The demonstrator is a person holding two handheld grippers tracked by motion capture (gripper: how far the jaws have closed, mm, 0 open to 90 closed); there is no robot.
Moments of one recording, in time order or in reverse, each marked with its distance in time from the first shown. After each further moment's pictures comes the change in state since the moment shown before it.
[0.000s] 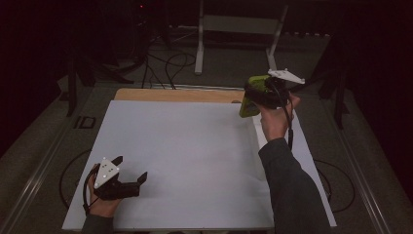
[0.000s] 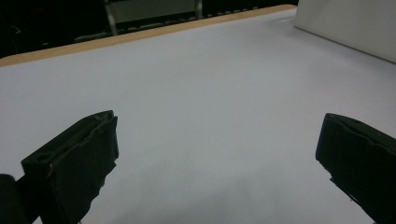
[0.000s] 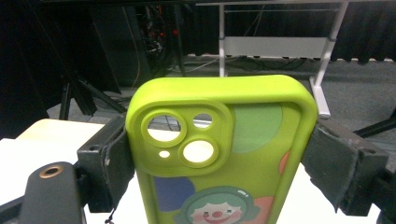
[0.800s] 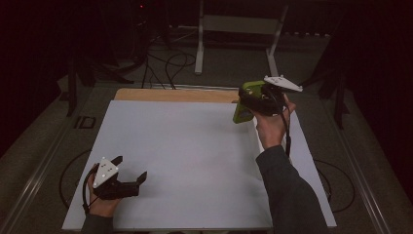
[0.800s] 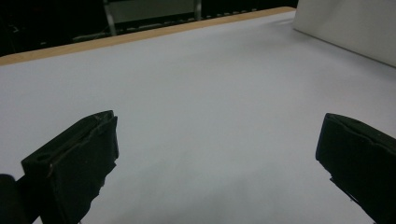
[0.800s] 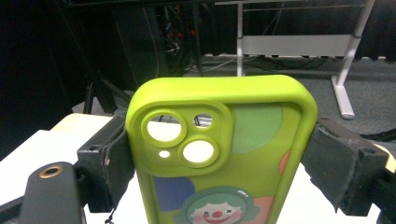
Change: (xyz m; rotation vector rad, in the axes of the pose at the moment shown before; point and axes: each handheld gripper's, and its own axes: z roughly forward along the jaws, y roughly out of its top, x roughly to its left) left arm 0.002 0.000 0.000 -0.004 -0.008 -0.012; right arm 0.015 -0.010 -0.014 -0.009 0.073 0.011
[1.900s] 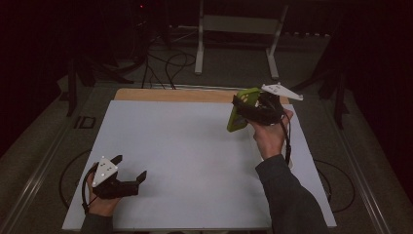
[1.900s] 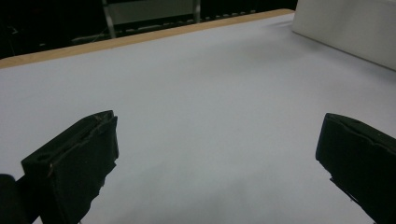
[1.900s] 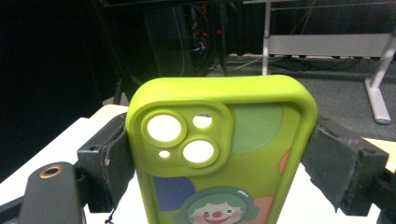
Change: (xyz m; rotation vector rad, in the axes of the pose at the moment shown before) left arm 0.001 0.002 0.000 -0.006 -0.003 0.000; right arm 0.016 -0.011 -0.024 0.000 0.104 -0.001
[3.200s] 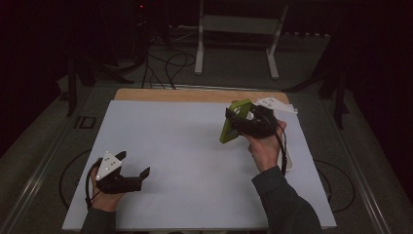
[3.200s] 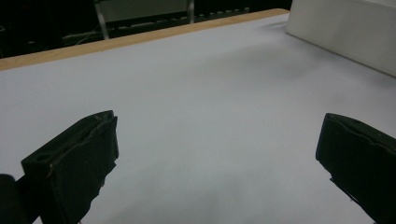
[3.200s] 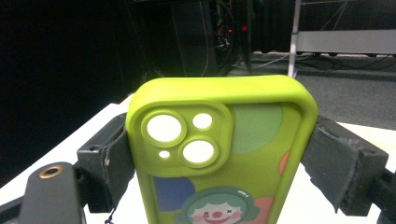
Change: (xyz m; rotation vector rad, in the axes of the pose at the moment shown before) left arm 0.001 0.011 0.009 0.012 -0.028 -0.001; right arm 0.015 -0.028 -0.009 0.002 0.108 -0.009
